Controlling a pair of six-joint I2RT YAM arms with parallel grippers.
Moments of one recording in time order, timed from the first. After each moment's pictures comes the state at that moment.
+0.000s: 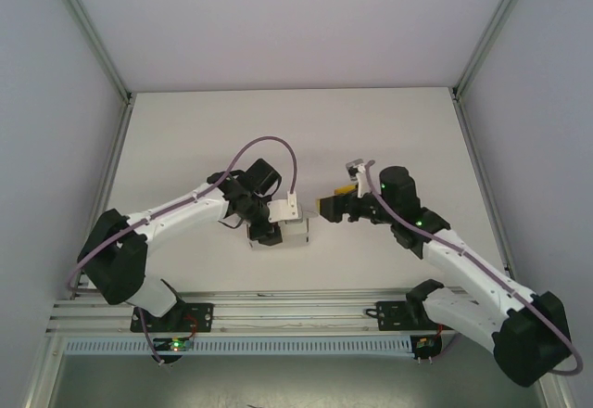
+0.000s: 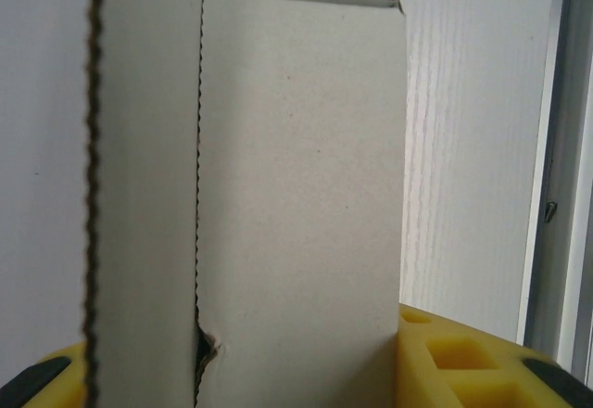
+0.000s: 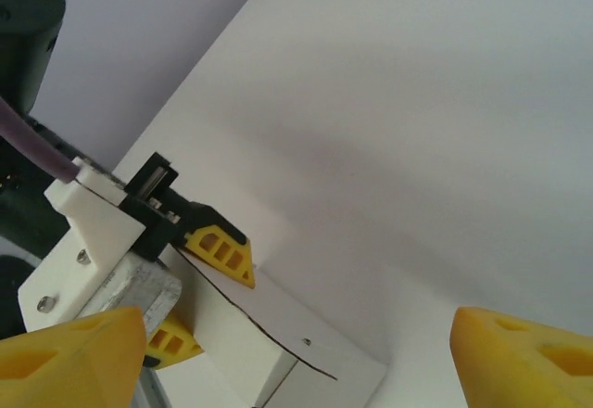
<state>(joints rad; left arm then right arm) -0.69 1.52 1.05 -0.78 0.43 0.63 0.48 0.99 0.59 -0.09 -0.54 0.35</state>
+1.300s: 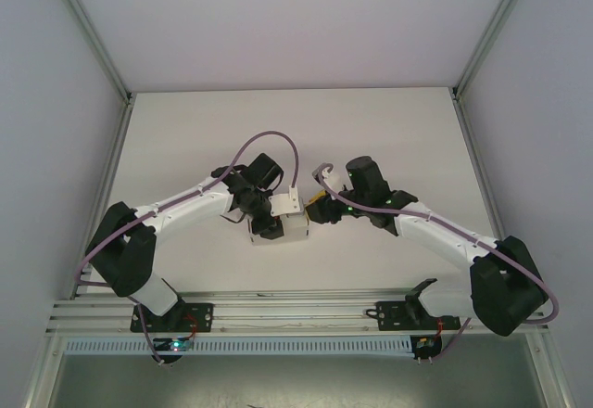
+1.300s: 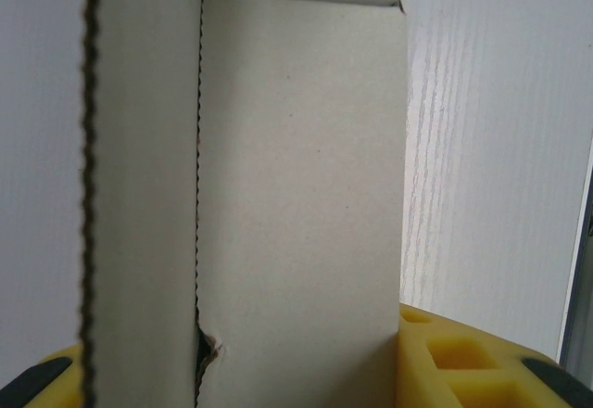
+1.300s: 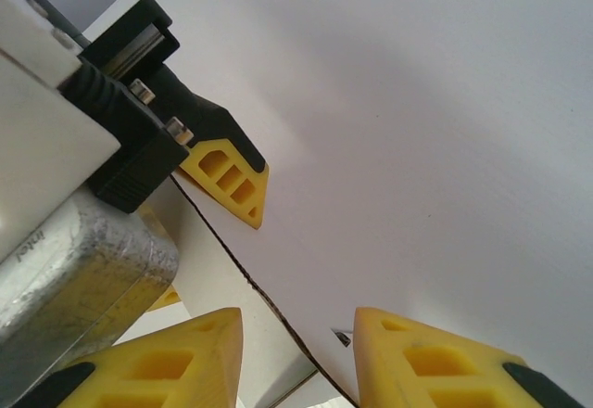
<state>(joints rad) -0.67 1.58 1.10 -0.78 0.40 0.62 0.57 1.28 0.72 -0.16 -0.57 0.07</state>
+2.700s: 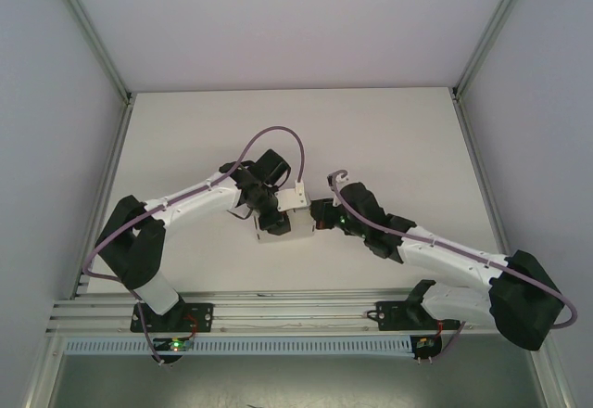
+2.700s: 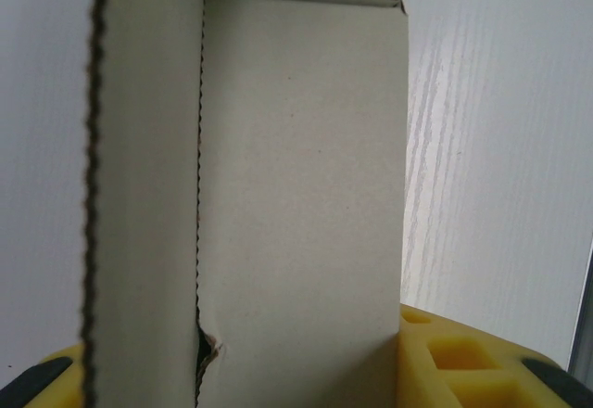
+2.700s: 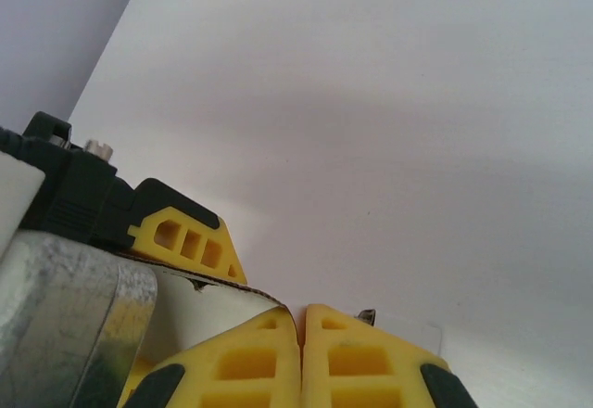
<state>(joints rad) -0.68 1.64 1.17 -0.77 0.39 0.56 0.79 1.14 0.54 0.06 -0.03 0.69</state>
